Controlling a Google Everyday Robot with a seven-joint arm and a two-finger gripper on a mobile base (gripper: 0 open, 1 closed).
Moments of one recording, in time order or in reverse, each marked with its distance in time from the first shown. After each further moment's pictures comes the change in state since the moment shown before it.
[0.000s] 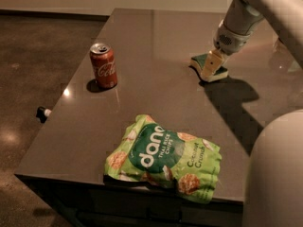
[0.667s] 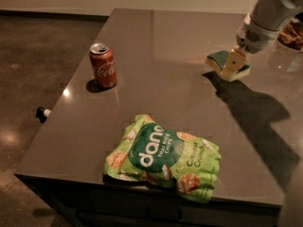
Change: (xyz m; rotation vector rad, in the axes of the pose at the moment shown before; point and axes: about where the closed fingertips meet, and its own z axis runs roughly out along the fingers) arm 0.045 0.009 -0.044 -0.006 -0.020 -0.027
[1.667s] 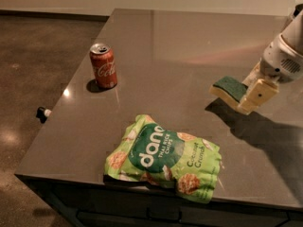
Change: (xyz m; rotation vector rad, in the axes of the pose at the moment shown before) arm 0.080 0.092 -0.025 -0.163 -0.062 -0.225
